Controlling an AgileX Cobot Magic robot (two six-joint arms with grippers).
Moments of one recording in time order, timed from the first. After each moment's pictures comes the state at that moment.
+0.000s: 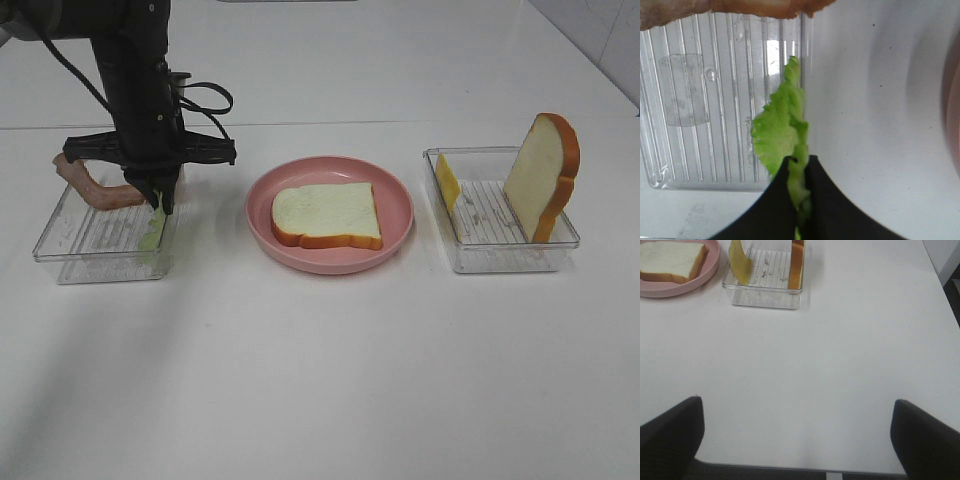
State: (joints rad) left arm -0.36 2.28 -1.86 0.05 1.15 -0.47; right arm 0.05 0.00 -0.46 -0.06 1.11 0.05
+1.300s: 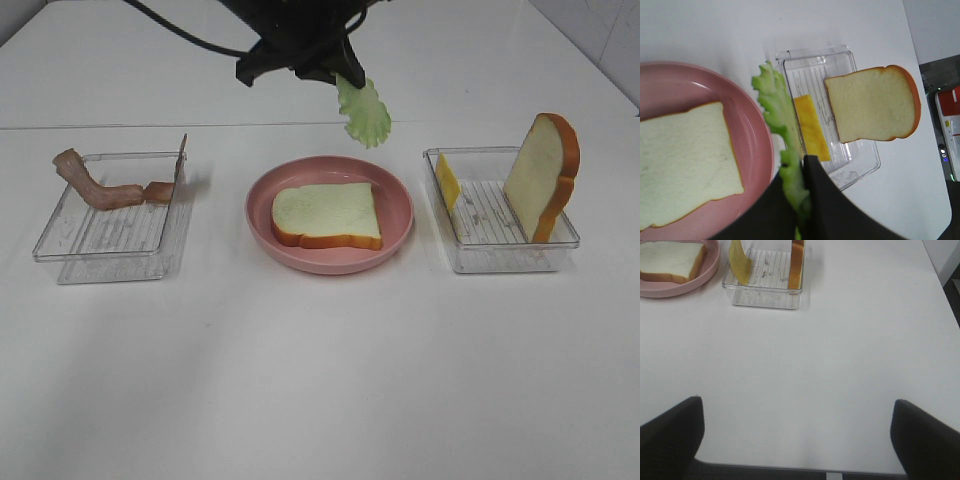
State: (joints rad) left arm -0.50 2.27 -2.10 -0.56 0.84 -0.20; right arm 0.05 0.00 -0.46 -0.06 1.11 0.05
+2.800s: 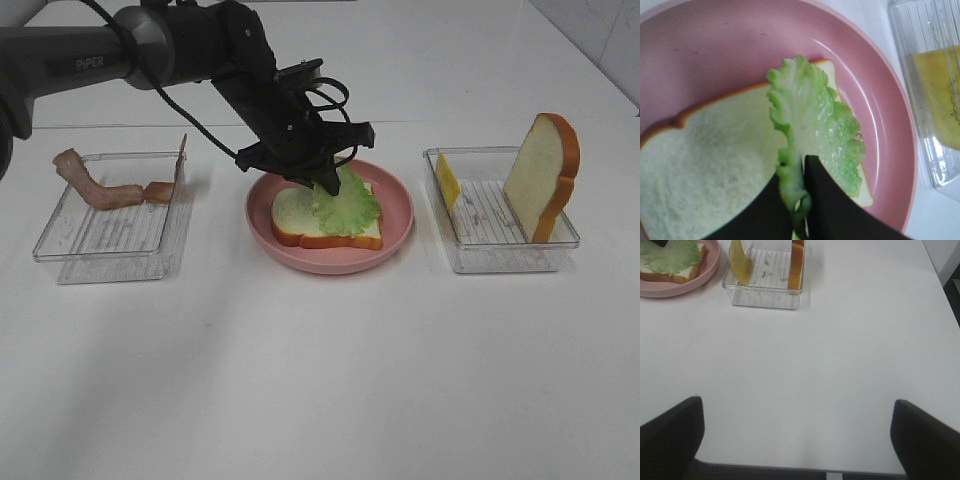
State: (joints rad) left arm -0.50 2.49 -2.12 -0.41 0.83 -0.11; right arm 0.05 0.00 -0.46 -0.06 1.11 0.05
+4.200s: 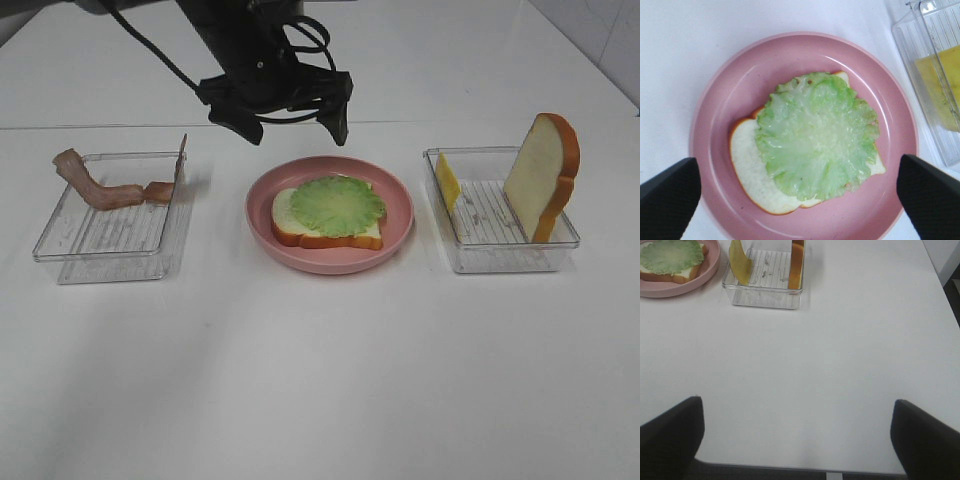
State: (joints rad) left arm -0.50 2.32 -2.12 -0.18 0.96 -0.15; right arm 0.05 0.00 -0.46 -0.06 1.11 0.05
